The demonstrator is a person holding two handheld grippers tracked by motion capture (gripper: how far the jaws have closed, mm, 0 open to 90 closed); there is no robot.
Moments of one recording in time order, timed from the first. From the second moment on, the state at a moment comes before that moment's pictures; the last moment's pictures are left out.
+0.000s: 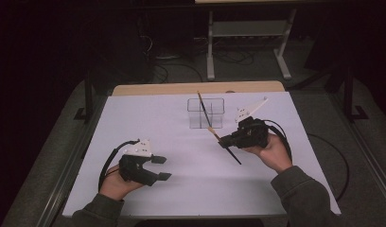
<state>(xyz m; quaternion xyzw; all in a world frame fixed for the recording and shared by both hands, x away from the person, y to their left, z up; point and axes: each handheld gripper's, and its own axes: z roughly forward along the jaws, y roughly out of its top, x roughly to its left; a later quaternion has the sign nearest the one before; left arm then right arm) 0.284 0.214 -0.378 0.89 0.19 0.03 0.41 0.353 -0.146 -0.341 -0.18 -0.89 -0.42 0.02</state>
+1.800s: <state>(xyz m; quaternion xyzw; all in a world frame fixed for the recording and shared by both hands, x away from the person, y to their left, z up) 0.283 0.231 -0.387 0.88 0.22 0.04 0.41 0.397 -0.147 -0.317 -0.21 -0.88 -0.42 -0.01</state>
